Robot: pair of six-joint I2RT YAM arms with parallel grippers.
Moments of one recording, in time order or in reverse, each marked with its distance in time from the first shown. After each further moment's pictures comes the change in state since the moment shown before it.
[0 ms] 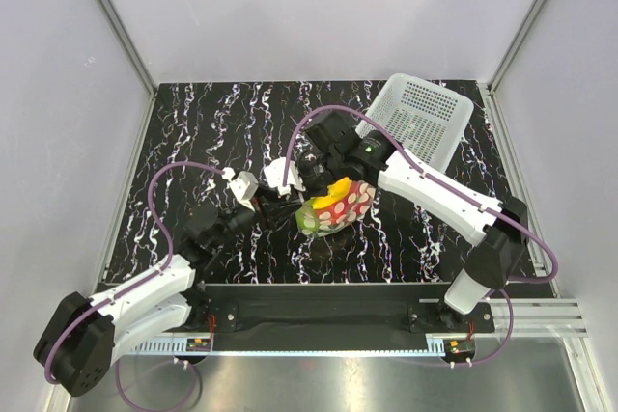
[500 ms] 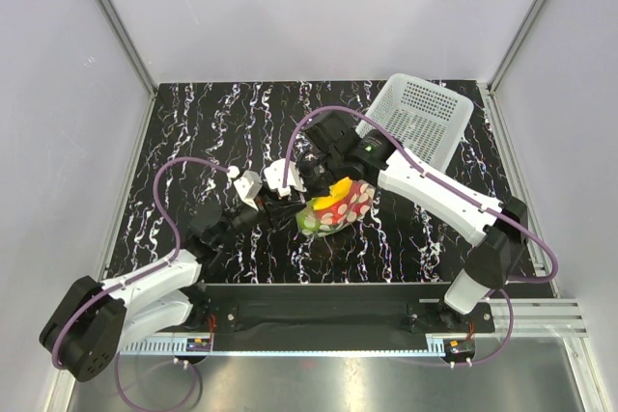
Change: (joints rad) left arm -0.002 0.107 0.002 0.118 0.051 -0.020; right arm 0.001 0.006 0.019 -0.043 0.017 -0.014
